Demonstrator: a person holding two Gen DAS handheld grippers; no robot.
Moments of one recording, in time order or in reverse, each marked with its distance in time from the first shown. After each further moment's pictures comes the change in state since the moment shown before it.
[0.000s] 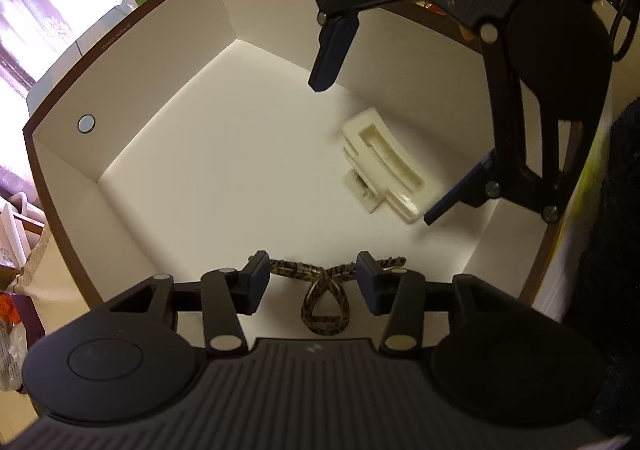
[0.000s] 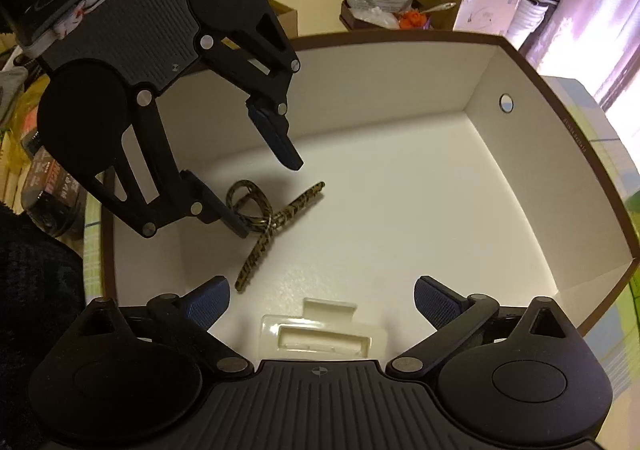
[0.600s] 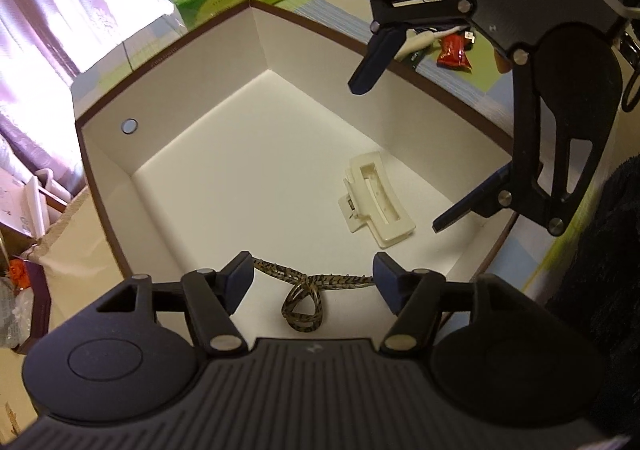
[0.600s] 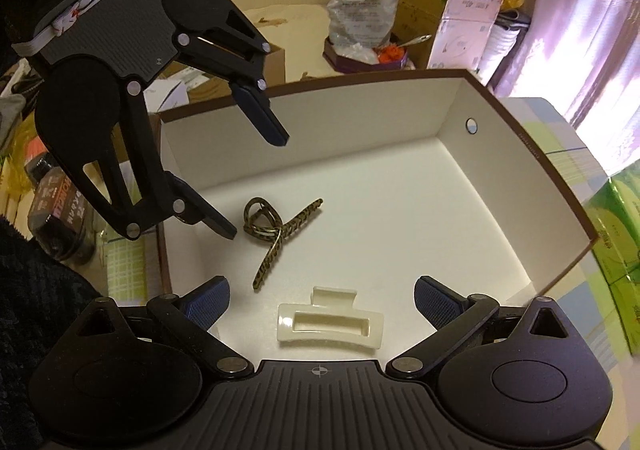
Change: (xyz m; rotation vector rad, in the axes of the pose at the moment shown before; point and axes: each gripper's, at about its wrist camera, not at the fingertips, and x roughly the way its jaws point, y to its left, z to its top) left arm -0.054 -0.024 0.013 -0.134 -0.062 0.090; right arm -0.077 0.044 -0.032 0.040 -0.119 -0.051
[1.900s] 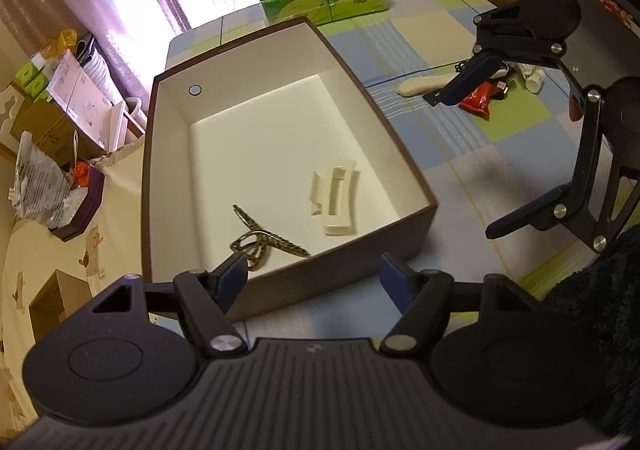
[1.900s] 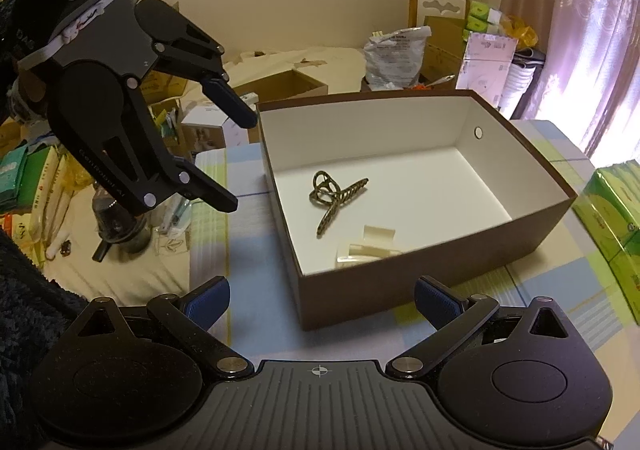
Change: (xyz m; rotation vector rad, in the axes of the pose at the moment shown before) left arm -0.065 -0.117 0.014 -0.341 0.013 0.256; right arm -0.098 0.026 -0.097 -0.041 -0.150 0.102
